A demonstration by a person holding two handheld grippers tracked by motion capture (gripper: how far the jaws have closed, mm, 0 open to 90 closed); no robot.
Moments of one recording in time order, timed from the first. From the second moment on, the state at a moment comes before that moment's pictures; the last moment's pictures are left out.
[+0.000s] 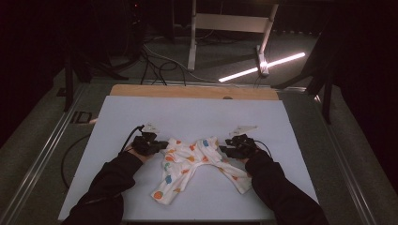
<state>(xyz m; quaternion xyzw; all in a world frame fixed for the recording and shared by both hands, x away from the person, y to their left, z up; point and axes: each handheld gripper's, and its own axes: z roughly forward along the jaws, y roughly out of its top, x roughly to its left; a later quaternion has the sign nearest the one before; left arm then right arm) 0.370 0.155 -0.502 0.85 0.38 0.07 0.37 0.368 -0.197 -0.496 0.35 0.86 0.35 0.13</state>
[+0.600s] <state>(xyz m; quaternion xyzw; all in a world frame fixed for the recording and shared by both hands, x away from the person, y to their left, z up) 0.375 0.156 -0.500 0.84 0.37 0.07 0.38 0.390 -0.163 -0.508 0.35 0.87 0.31 0.14</state>
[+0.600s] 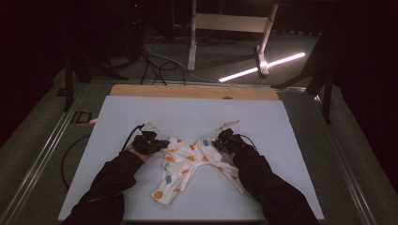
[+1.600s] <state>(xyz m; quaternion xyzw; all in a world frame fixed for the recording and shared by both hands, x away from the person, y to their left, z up) 0.458 0.125 -0.504 0.82 0.42 0.17 0.36 0.442 -0.179 -0.484 0.43 0.82 0.31 0.21</state>
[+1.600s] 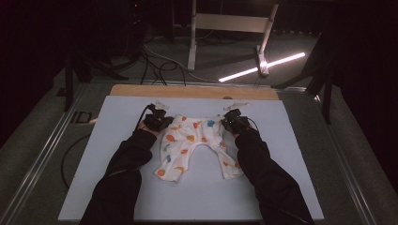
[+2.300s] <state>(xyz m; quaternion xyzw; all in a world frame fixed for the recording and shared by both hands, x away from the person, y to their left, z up) 0.463 0.120 -0.509 0.82 0.43 0.13 0.35 0.452 -0.189 -0.496 0.47 0.81 0.29 0.21</state>
